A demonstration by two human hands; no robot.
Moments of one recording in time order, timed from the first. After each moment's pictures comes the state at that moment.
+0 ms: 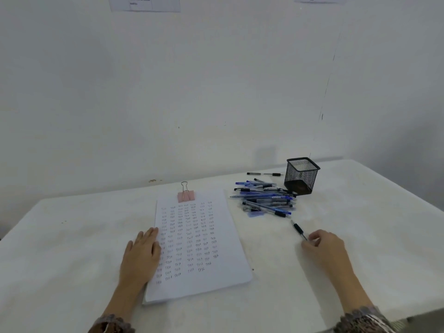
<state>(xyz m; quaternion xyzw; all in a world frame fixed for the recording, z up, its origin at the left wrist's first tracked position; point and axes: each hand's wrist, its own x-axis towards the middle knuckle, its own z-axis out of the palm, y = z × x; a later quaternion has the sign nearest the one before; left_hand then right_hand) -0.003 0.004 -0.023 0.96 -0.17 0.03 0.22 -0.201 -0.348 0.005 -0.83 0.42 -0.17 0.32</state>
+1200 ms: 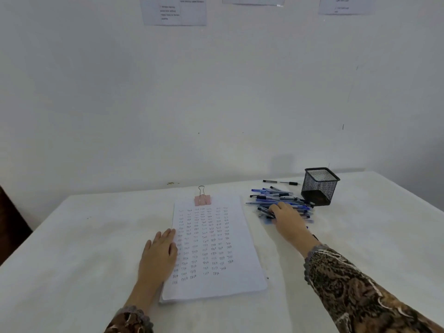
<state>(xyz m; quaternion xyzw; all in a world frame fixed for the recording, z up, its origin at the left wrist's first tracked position) -0.006 0.004 -0.022 0.96 -0.18 0.04 0.21 -0.069 -0.334 0.016 -0.99 0.12 -0.11 0.01</state>
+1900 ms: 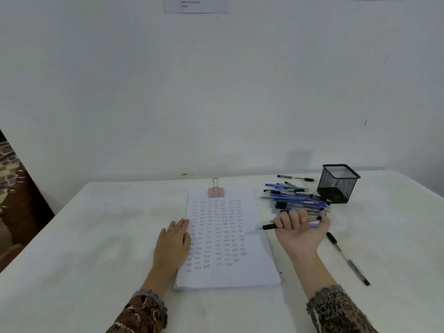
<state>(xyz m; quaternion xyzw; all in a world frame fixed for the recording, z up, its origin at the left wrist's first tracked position) -0.005 0.005 -0.021 0.96 -0.17 0.03 0.20 -0.114 -0.248 0.039 -0.15 0.07 -0.24 0.96</state>
